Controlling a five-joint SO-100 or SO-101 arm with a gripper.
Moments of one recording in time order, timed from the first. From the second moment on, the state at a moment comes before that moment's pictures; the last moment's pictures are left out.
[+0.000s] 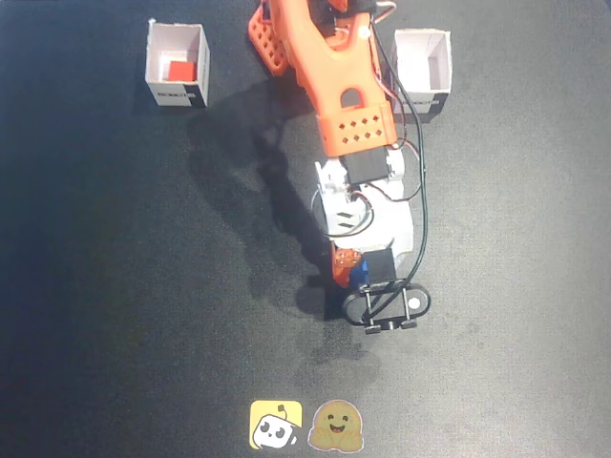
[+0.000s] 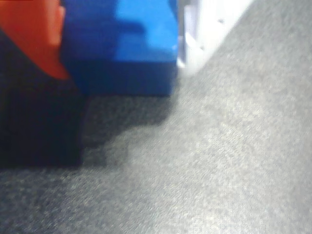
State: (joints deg) arm -18.4 90.5 125.9 35.8 96.8
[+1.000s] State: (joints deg) arm -15.3 114.9 126.7 58.4 96.5
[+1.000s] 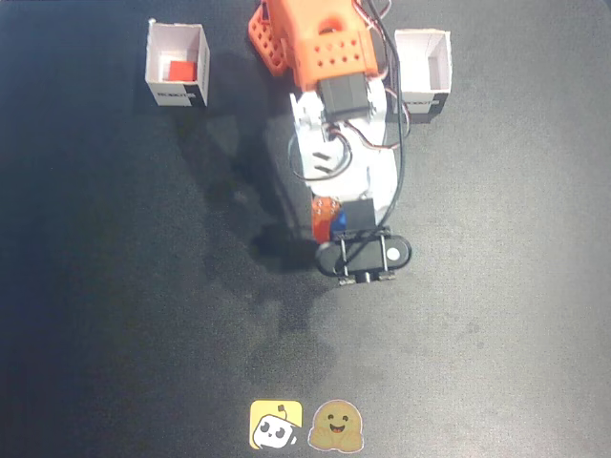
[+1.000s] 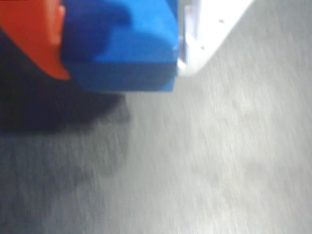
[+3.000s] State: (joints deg) arm -65.2 137.1 131.8 87.1 119.1
